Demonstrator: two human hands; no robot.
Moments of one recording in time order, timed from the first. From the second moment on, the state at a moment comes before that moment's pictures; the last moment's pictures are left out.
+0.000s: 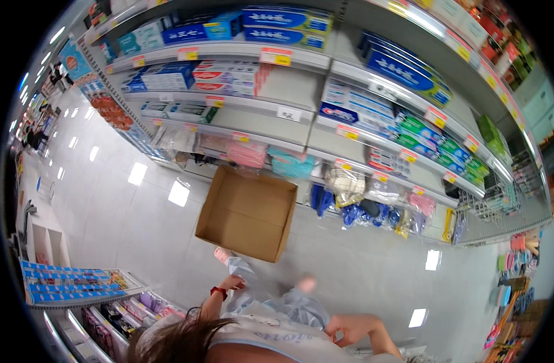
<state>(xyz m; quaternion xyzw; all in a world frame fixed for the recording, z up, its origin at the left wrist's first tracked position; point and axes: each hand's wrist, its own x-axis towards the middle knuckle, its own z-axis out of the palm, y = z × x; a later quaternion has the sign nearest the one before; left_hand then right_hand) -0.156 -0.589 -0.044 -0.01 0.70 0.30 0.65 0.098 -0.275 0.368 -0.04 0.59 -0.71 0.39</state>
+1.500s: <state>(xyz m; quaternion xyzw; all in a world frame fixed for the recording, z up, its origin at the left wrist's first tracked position) -0.531 -0.136 0.497 0.40 0.57 0.71 0.10 -0.352 -0.030 0.496 0.11 0.73 -0.47 -0.48</state>
